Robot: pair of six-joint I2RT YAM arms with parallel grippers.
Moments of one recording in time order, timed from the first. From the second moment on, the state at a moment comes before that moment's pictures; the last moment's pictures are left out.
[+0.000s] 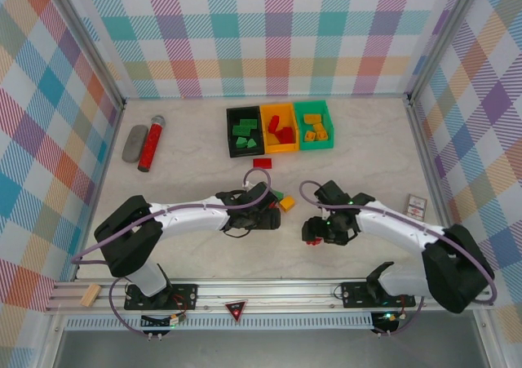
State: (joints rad) left arm -0.96 1.61 0.92 -0.41 -0.11 -0.85; right arm 0.64 1.28 0.64 -0.72 -0.22 0.66
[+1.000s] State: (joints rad) left arm -0.96 1.52 0.84 -0.40 -0.17 -0.86; right arm 0.79 1.46 0.78 -0.78 -0.05 0.70
